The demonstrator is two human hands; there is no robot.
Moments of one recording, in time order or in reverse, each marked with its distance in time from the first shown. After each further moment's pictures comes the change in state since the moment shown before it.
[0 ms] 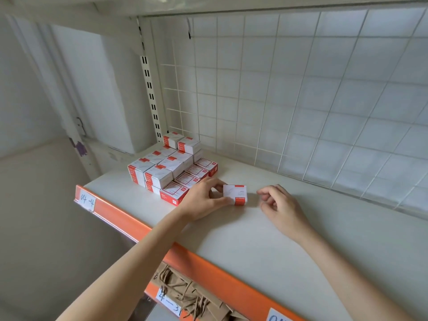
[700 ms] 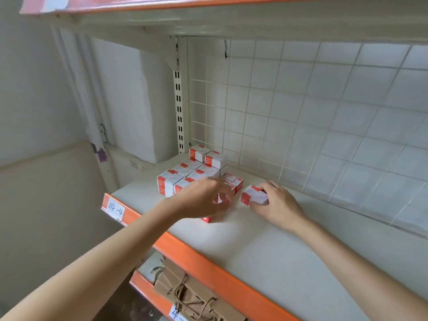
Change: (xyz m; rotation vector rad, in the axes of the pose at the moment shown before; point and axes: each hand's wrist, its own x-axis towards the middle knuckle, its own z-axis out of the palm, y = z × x) left_hand -0.012 -0.004 -0.092 0.363 -0.128 0.332; right_hand 0.062 -0.073 0.026 -0.233 -0.197 0.073
